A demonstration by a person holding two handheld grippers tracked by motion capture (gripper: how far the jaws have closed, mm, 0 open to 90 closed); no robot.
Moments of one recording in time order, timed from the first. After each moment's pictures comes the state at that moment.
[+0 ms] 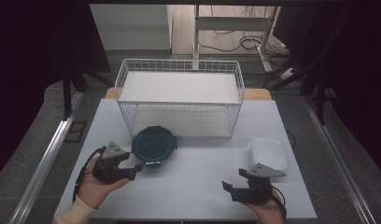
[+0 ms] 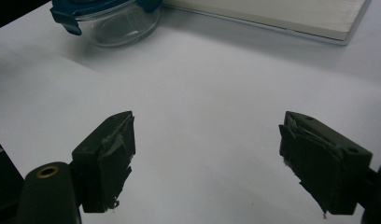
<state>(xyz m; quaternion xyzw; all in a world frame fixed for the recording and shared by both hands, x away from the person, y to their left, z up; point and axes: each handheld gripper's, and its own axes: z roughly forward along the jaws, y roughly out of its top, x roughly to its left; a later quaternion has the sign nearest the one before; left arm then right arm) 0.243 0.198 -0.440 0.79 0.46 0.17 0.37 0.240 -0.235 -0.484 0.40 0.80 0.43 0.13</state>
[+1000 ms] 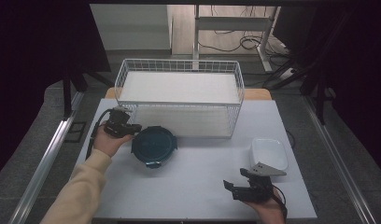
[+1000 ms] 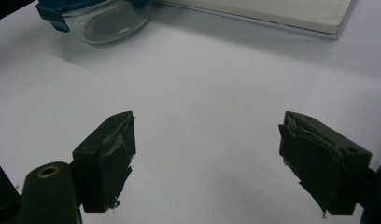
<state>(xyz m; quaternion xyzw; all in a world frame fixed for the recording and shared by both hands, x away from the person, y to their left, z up) 0.375 0.213 -0.449 0.79 0.50 0.12 0.34 0.244 -0.239 -0.487 0.41 0.79 0.43 0.13</state>
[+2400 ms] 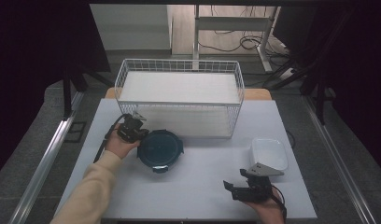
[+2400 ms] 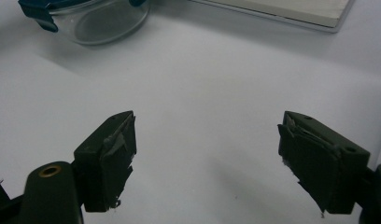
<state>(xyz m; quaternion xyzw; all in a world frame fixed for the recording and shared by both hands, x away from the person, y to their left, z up) 0.383 0.181 -0.479 0.84 0.43 0.16 0.28 0.246 -0.238 -0.492 0.41 0.80 0.41 0.14</state>
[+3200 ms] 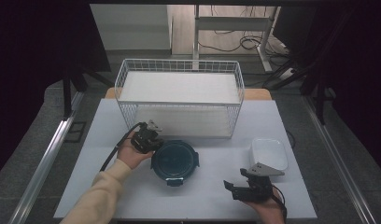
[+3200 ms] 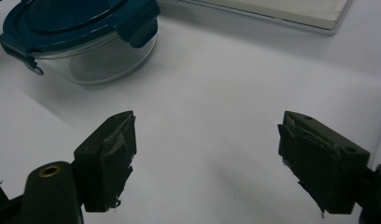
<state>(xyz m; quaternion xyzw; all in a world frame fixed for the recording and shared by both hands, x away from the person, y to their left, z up) 0.353 0.134 -0.478 0.86 0.38 0.13 0.30 0.246 -0.239 -0.492 0.41 0.80 0.42 0.14</state>
